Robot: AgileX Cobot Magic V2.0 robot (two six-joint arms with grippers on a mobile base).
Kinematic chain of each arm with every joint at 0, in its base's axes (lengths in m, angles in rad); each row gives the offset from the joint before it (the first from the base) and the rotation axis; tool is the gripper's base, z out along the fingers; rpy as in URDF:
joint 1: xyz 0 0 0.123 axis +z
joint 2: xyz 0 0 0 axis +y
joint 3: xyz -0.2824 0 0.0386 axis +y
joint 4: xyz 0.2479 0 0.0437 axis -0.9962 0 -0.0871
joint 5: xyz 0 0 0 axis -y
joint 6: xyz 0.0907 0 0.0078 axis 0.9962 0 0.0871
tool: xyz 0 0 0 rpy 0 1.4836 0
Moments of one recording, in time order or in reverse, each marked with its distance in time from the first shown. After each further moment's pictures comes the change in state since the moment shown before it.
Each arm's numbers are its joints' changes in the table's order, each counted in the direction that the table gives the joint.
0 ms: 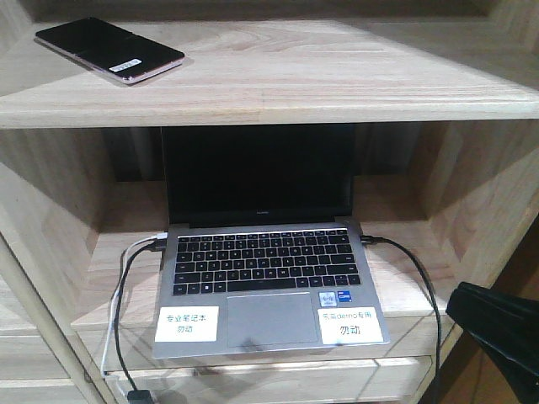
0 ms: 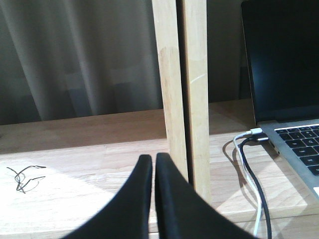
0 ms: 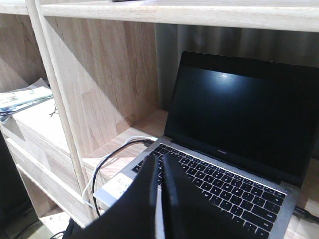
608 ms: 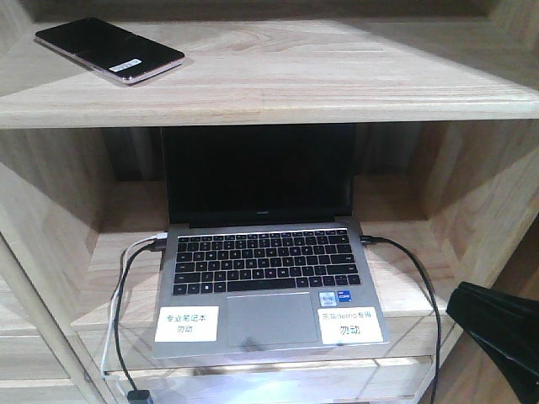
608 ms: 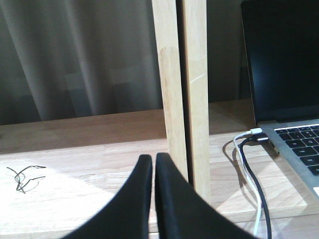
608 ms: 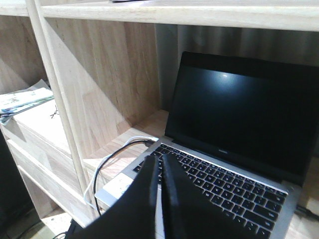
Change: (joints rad) left arm 0.000 0.000 0.000 0.000 0.000 0.000; right arm 0.000 0.000 0.000 0.044 0.000 0.051
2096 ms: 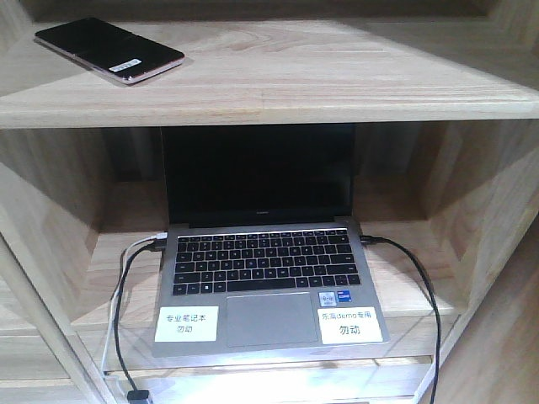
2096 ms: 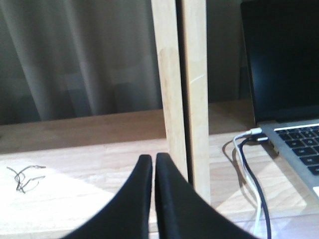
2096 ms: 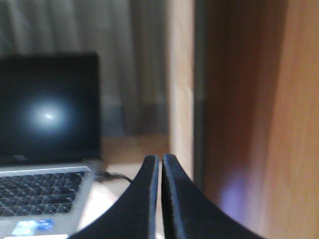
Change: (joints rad) left arm 0.000 0.000 0.000 0.000 0.000 0.000; right arm -0.554 -0.416 0.432 0.516 0.195 0.472
